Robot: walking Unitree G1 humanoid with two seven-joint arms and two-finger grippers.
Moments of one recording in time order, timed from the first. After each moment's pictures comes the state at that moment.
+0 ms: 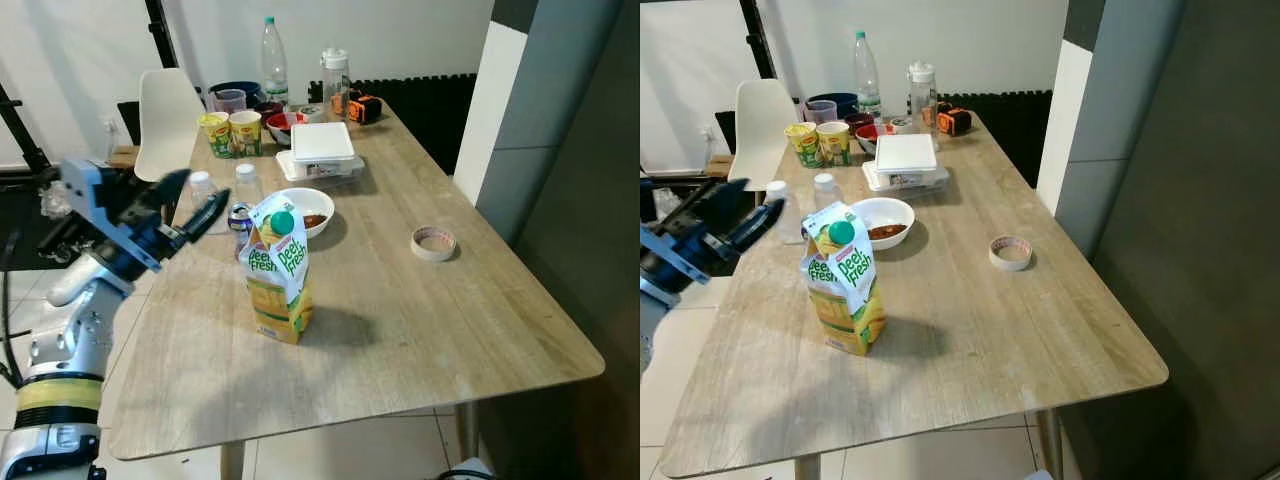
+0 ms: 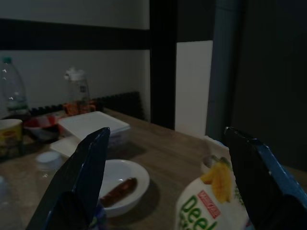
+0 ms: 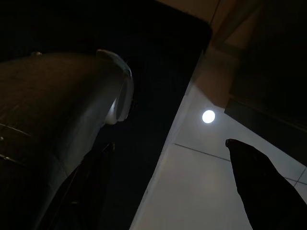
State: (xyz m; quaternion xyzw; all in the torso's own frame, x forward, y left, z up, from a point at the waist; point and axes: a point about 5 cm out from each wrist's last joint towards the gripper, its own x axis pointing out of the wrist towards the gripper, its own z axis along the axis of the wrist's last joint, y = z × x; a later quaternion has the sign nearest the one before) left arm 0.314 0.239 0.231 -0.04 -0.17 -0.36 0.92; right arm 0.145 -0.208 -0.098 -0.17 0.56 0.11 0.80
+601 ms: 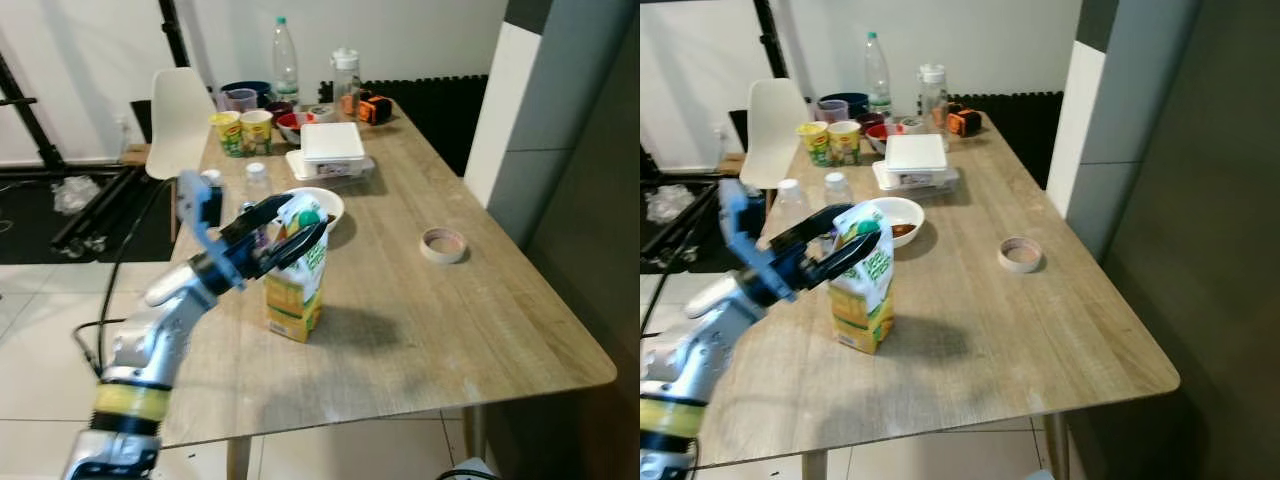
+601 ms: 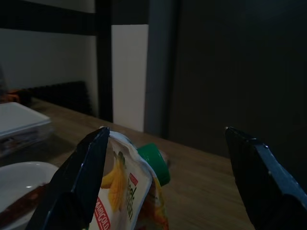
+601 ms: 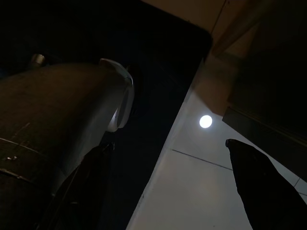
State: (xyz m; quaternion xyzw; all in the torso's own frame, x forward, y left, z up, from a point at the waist) left arm 0.322 0.159 0.216 -0.08 -0.14 -0.43 0.89; right arm 0.148 -0.208 -0.097 -0.17 0.56 0.11 0.80
